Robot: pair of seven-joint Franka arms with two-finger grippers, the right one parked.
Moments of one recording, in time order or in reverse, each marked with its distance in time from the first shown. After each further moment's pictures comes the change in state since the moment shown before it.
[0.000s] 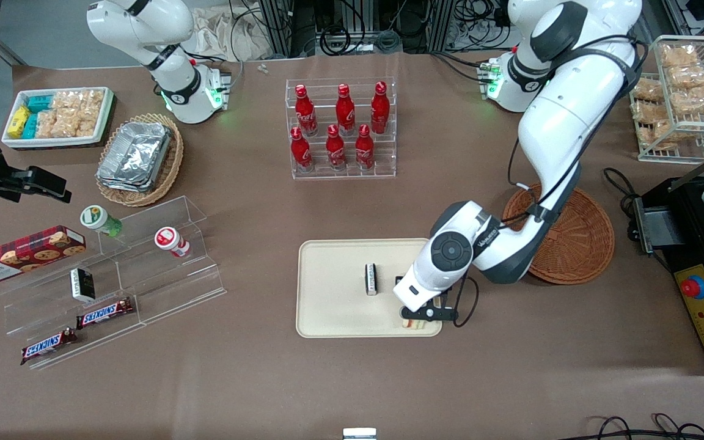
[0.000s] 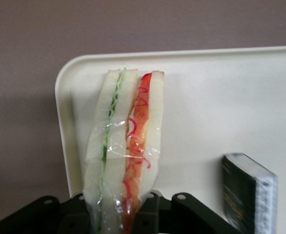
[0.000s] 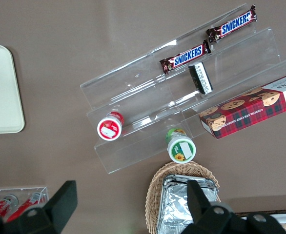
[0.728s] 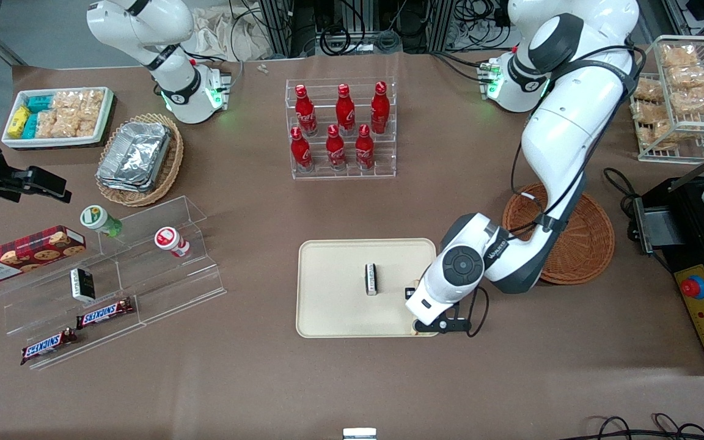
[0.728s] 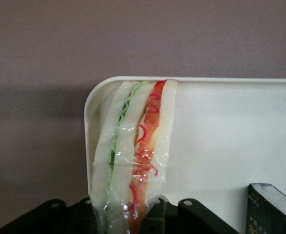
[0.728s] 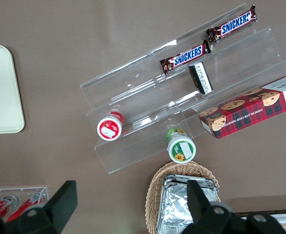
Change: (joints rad) arm 0.000 0.024 0.034 0.045 -0.029 -0.005 -0.031
